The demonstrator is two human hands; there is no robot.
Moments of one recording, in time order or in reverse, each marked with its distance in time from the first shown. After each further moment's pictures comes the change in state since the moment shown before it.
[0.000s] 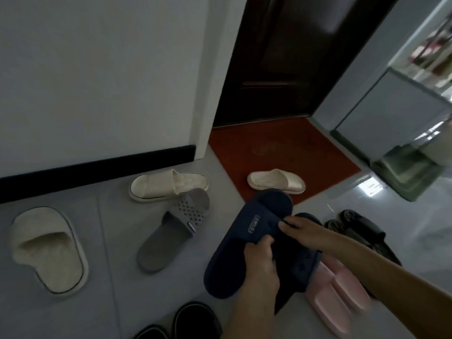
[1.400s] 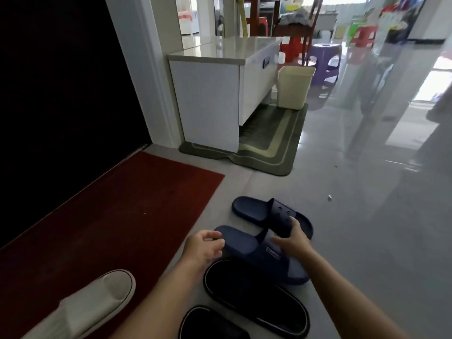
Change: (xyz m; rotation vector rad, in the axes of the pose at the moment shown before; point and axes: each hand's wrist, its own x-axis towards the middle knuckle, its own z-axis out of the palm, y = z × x) left_hand 0.286 -0.216 0.403 1.396 -0.248 0.268; right_hand 0.084 0.540 -0.228 0.773 0.793 0.543
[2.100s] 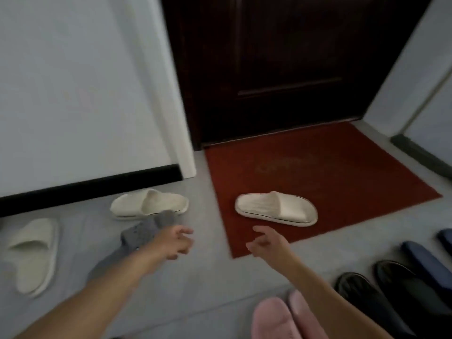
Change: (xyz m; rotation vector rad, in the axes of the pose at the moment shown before) left_hand -0.290 -0.237 -0.336 -0.037 0.518 -0.324; right_hand -0.317 -0.109 0.302 -0.266 -0.952 -0.602
